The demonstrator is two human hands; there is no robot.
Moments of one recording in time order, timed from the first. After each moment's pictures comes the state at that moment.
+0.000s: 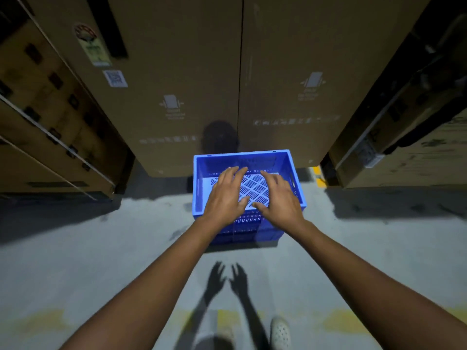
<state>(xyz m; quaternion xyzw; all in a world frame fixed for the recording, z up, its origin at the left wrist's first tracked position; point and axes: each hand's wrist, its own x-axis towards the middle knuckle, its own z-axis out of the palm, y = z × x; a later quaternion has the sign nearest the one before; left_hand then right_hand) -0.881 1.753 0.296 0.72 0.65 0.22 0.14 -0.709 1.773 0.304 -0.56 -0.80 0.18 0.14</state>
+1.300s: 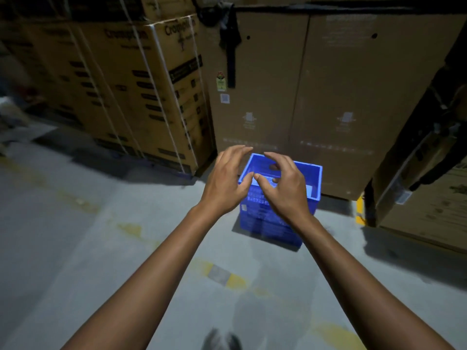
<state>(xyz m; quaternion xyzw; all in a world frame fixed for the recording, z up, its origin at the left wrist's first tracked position) -0.670 1.335 0.522 0.59 0.71 0.38 -0.09 -0.537 1.419 0.504 -0.28 -0.80 0.29 0.44</state>
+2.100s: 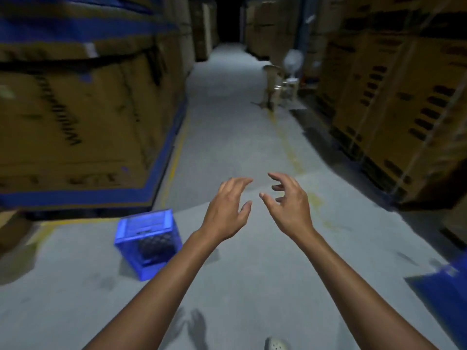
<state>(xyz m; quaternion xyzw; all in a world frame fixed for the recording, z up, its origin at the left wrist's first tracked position) -0.473 0.629 0.491 0.14 0.92 0.27 -0.24 -0.499 0.800 0.497 0.16 -0.85 0.46 0.21</state>
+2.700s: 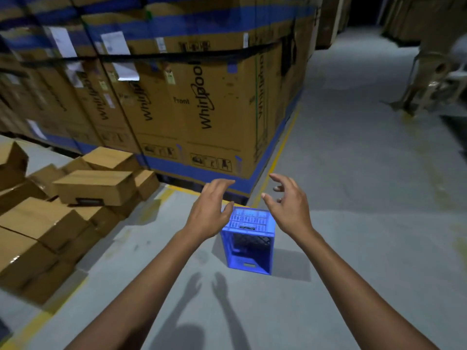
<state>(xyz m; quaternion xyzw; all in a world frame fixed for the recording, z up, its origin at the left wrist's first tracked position) -0.432 0.255 0.481 -0.12 0.95 0.17 -0.24 -0.561 0.425 0.465 0.33 -0.78 0.52 0.07</state>
